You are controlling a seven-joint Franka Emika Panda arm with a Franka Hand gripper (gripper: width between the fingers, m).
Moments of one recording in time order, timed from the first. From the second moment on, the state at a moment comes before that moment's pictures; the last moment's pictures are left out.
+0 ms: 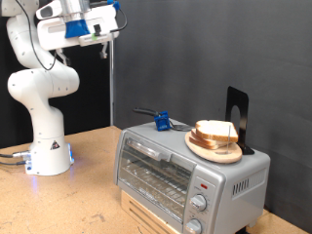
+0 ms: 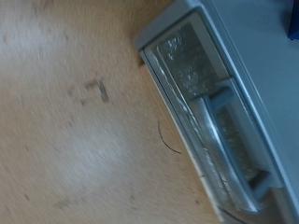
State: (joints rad) arm 0.16 -0.73 -0.21 -2.42 0.04 1.87 1.21
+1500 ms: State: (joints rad) arm 0.25 -0.41 -0.27 -2.38 0.10 2.13 0.77
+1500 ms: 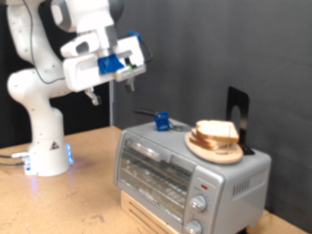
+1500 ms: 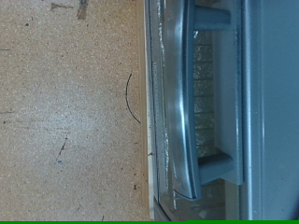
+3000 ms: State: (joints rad) arm 0.27 -0.27 -0.24 -2.52 0.19 2.35 0.59
